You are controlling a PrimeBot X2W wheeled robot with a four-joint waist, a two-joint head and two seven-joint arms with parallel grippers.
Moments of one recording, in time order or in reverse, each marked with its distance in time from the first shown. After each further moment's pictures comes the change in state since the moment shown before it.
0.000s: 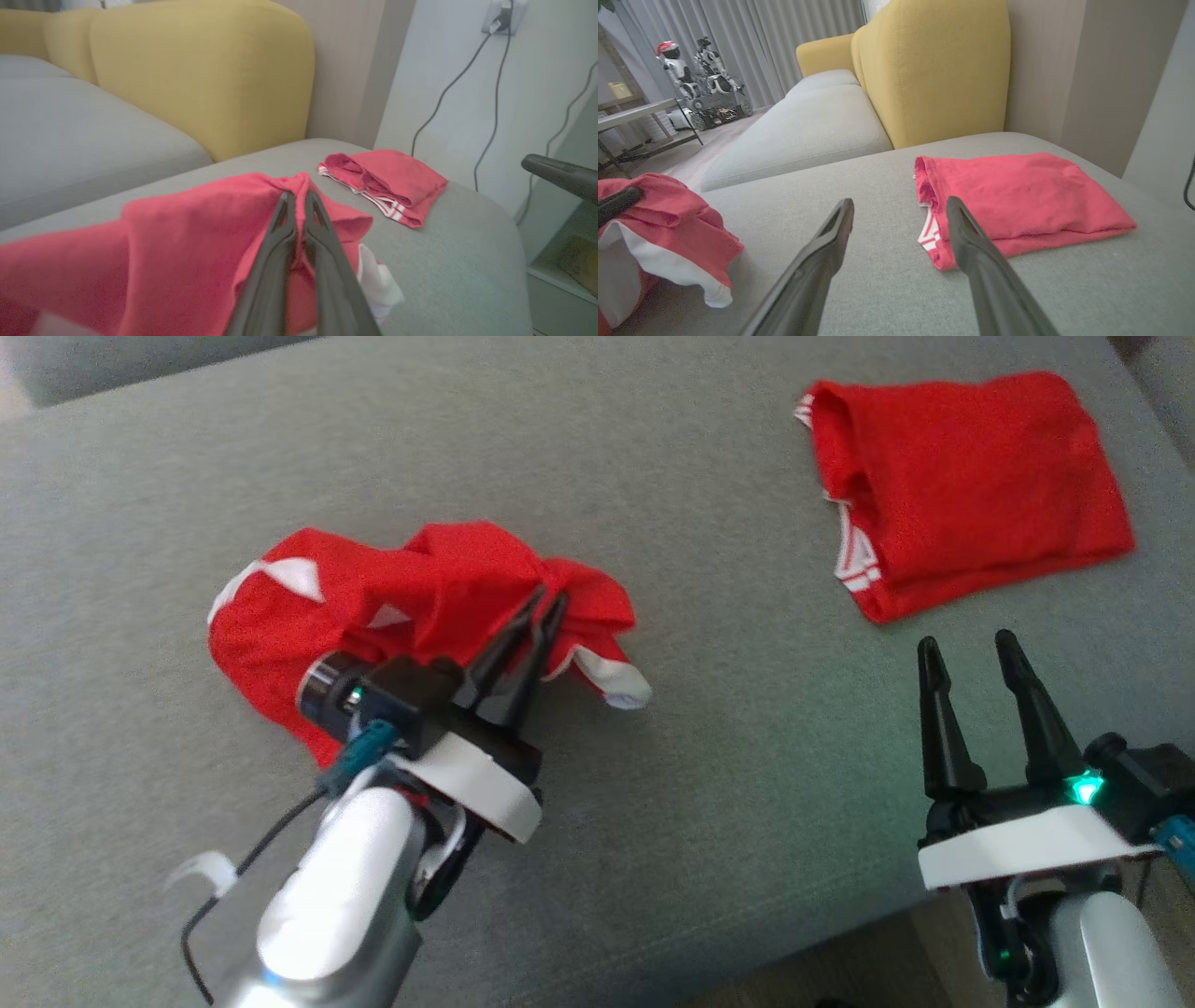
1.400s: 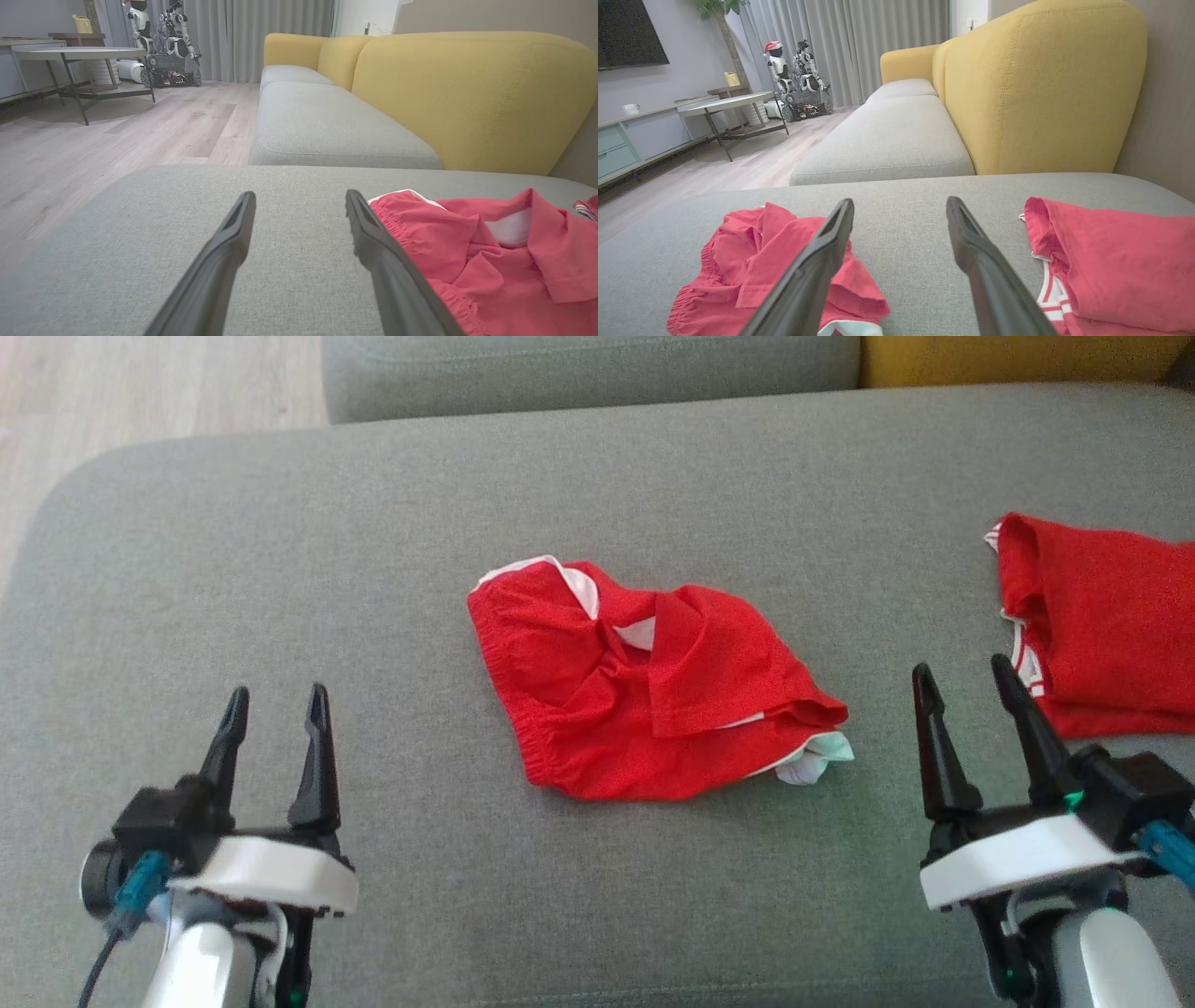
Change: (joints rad) left arm 0.317 0.049 0.367 -0.111 -0.033 0.169 -0.002; right arm 0.022 0.000 -0.016 0.004 -0.070 0.000 0.051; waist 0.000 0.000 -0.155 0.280
